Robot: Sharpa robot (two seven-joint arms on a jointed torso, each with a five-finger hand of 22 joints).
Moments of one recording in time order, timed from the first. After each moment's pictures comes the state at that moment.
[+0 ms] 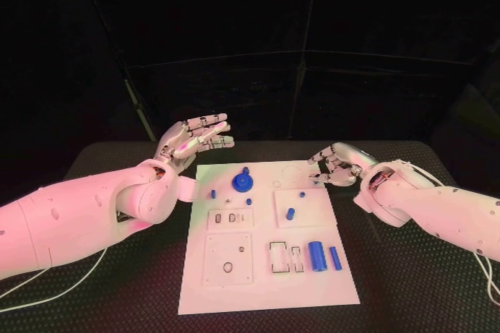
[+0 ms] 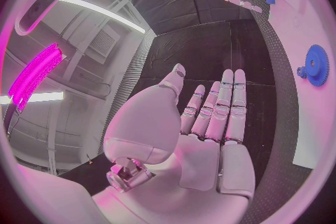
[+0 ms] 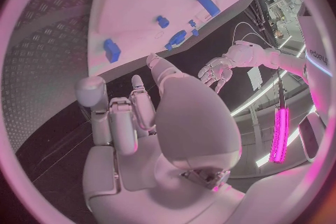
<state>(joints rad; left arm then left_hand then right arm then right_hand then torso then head) 1.26 -0.81 -0.12 1.47 0.00 -0.29 0.59 1.29 0.09 0.04 0.04 0.05 0.68 0.19 0.06 0.06 0.77 0.24 0.07 0.06 0.93 0.19 0.15 0.09 0.16 0.76 0.29 0.30 0.12 1.11 -0.84 0.03 1.34 -1.22 -0.40 0.05 1.39 -0.13 0.22 0.10 0.21 0.91 0.17 0.07 0.07 1.38 0.08 1.36 1.27 1.47 0.01 1.55 1.31 0.13 1.22 0.12 1.27 0.87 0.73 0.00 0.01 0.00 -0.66</state>
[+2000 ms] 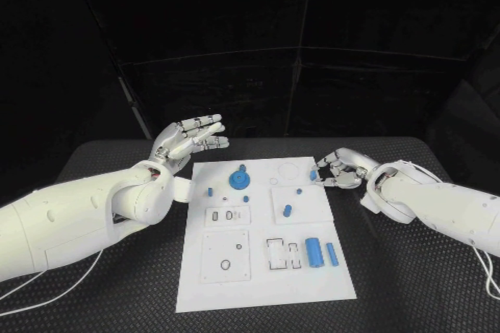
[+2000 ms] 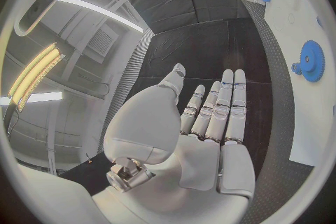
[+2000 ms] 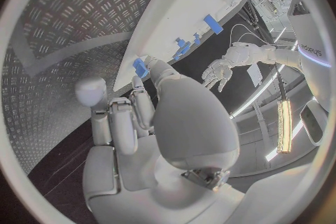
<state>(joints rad) 1.24 -0.80 -0.12 1.45 0.00 -0.29 0.59 1.29 0.09 0.04 0.04 0.05 0.68 0.19 0.06 0.06 0.76 0.24 0.07 0.06 0.93 0.19 0.15 0.09 0.16 0.76 0.29 0.30 0.12 1.08 -0.82 0.03 1.20 -1.17 -0.27 0.18 1.41 -0.11 0.19 0.08 0.27 0.91 0.17 0.08 0.07 1.38 0.08 1.36 1.28 1.47 0.01 1.55 1.31 0.13 1.22 0.12 1.27 0.88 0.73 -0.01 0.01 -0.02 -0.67</state>
